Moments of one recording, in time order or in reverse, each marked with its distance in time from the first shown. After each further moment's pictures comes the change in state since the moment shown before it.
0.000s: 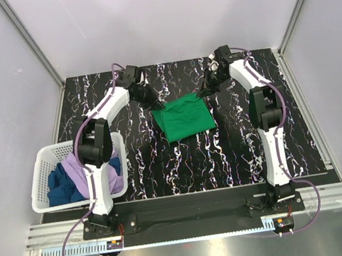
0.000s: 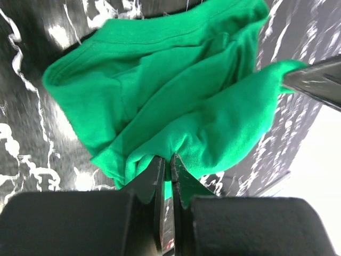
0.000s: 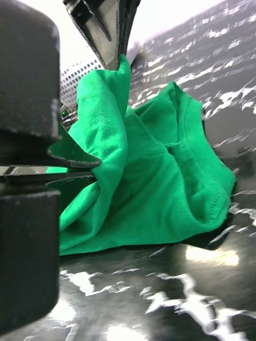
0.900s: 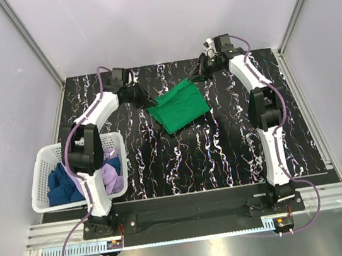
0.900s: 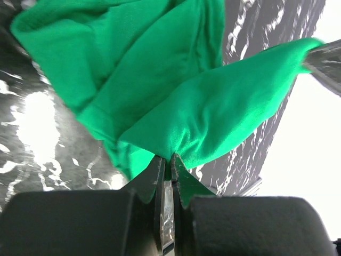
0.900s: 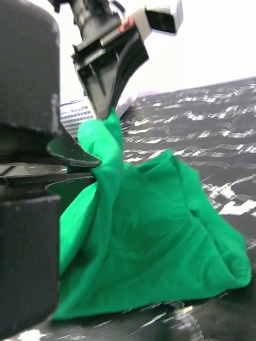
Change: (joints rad) left arm 0.071 -0.148 -0.178 0.164 0.049 -0.081; right arm 0.008 0.022 0.130 0.173 -0.134 0.135
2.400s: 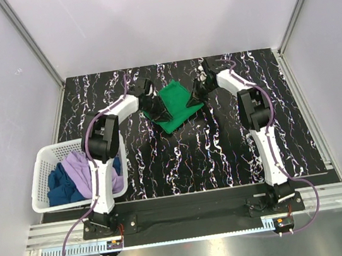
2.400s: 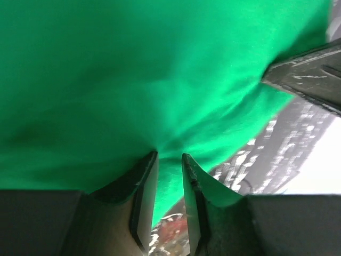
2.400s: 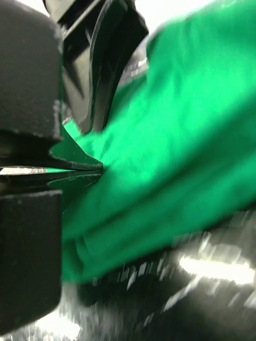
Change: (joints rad) left arm -0.107 0.259 0.095 -0.010 -0.016 0.038; right arm 0.080 0.113 -0.094 -0.027 0.115 -0.011
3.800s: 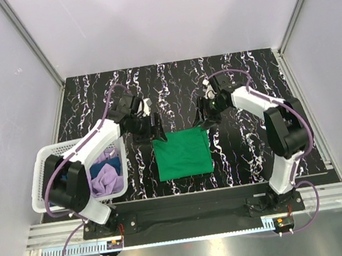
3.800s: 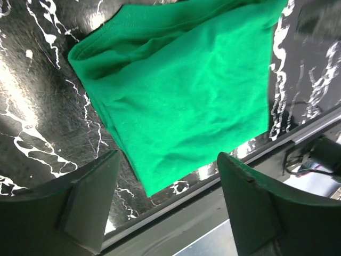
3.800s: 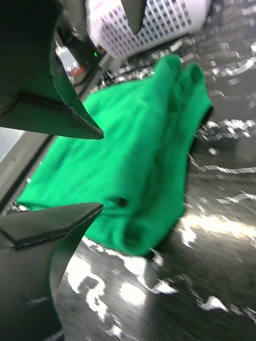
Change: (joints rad) left arm -0.078 -0.687 -0.526 -0.172 -0.093 0.280; right arm 0.086 -0.690 -0.827 0.129 0.120 -0.131
